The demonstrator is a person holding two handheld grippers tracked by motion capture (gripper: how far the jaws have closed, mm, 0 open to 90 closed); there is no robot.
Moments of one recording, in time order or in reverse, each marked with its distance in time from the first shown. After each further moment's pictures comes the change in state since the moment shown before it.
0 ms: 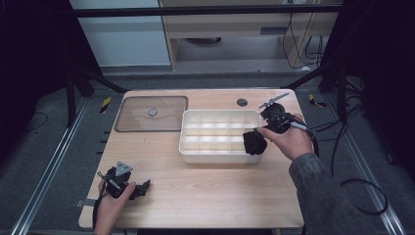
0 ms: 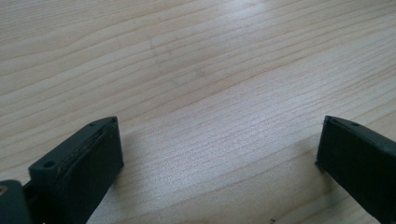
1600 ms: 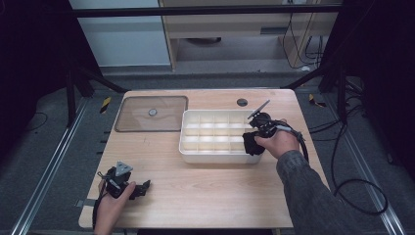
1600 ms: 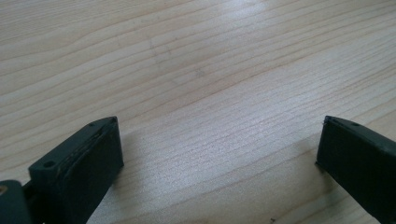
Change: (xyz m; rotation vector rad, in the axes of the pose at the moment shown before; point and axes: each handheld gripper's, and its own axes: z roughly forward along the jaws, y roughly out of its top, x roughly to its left) left arm 0.000 0.000 0.000 0.000 -0.001 0.004; right arm 0.009 -0.006 0.057 0.231 0.062 -0.068
